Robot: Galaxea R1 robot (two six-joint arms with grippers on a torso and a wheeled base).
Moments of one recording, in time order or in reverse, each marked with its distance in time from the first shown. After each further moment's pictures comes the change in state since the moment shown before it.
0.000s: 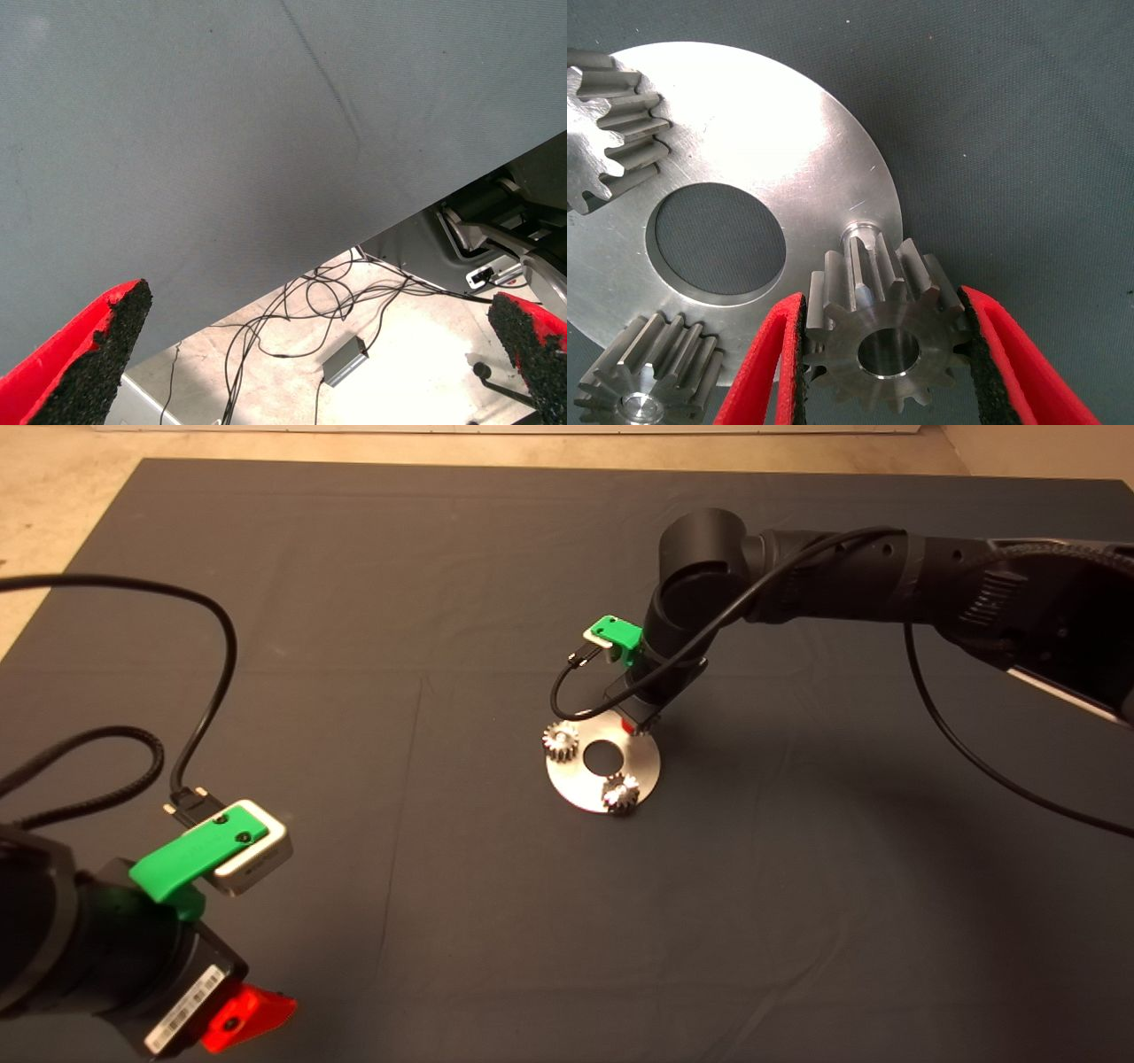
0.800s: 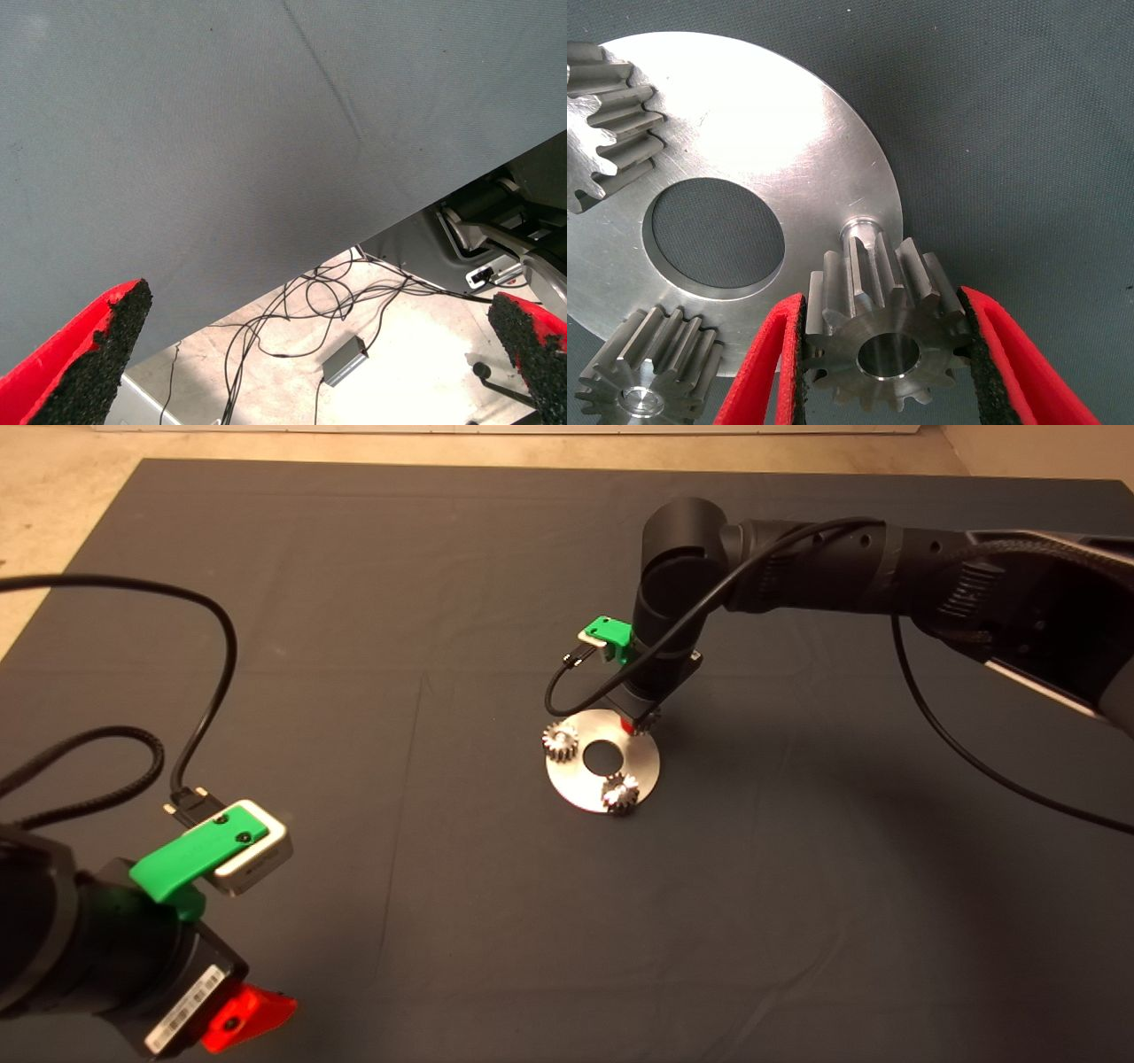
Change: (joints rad) left arm 0.000 0.000 0.000 0.000 0.000 0.000; right arm 0.005 0.027 -0.052 0.026 -0.024 -0.025
